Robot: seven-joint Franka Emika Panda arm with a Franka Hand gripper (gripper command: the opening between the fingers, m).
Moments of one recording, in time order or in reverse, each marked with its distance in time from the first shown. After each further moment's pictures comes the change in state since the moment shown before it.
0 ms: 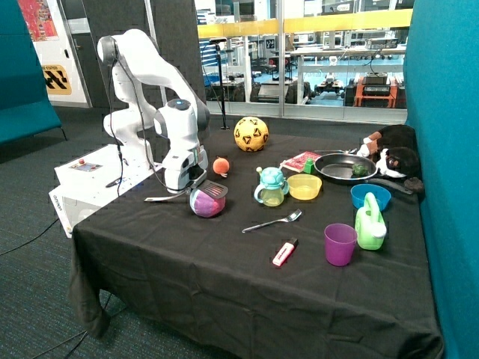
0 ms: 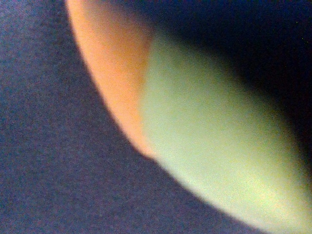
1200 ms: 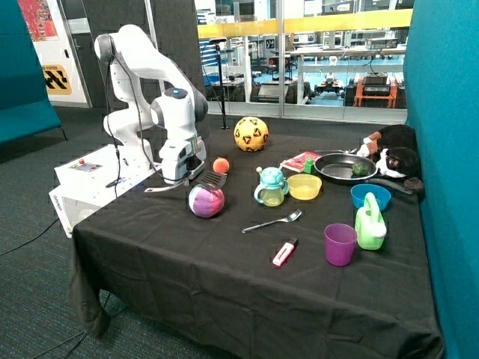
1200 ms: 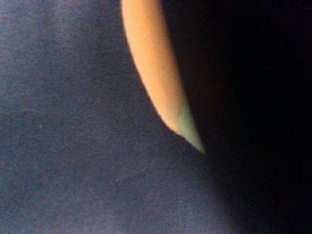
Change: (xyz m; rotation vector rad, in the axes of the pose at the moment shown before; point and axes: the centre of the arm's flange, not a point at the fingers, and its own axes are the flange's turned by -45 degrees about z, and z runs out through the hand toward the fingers) arm -0.005 -0.001 -0.034 0.006 -0.001 0.002
